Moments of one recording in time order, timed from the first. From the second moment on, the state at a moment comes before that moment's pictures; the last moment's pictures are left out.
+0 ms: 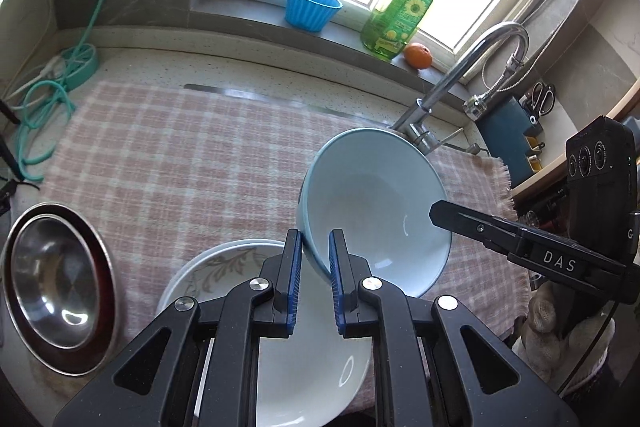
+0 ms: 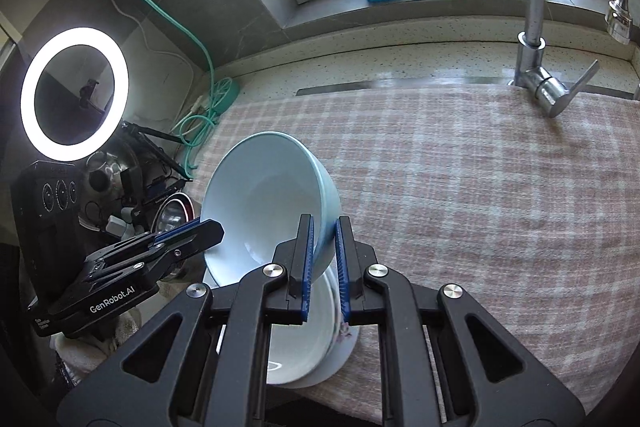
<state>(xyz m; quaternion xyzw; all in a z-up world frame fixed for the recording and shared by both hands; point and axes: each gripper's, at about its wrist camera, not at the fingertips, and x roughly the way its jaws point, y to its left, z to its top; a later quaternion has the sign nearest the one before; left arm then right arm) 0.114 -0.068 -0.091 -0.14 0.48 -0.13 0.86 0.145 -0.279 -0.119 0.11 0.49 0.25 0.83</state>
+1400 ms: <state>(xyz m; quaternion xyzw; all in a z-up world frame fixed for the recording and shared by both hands) 0.049 0.110 -0.103 -0.14 0.48 0.01 0.87 0.128 -0.042 -0.152 0.01 0.53 0.35 0.77</state>
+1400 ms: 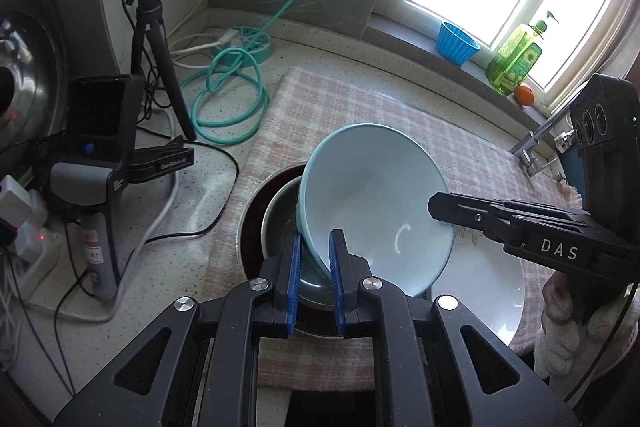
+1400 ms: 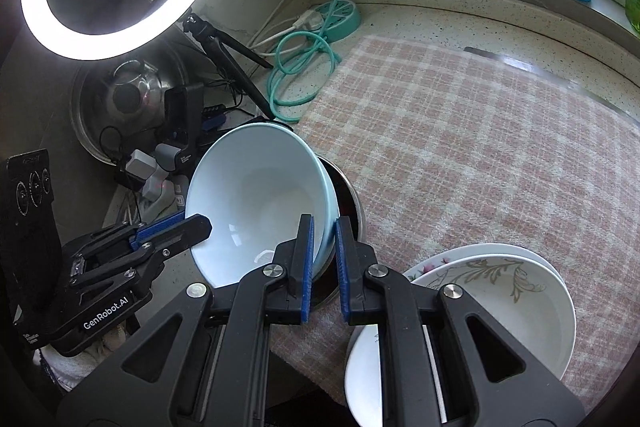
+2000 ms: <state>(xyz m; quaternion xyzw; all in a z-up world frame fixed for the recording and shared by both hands) 0.054 0.122 -0.120 -0.14 0.50 0.01 0.85 0.128 -0.024 -0.172 -0.02 0.55 0.34 0.76</state>
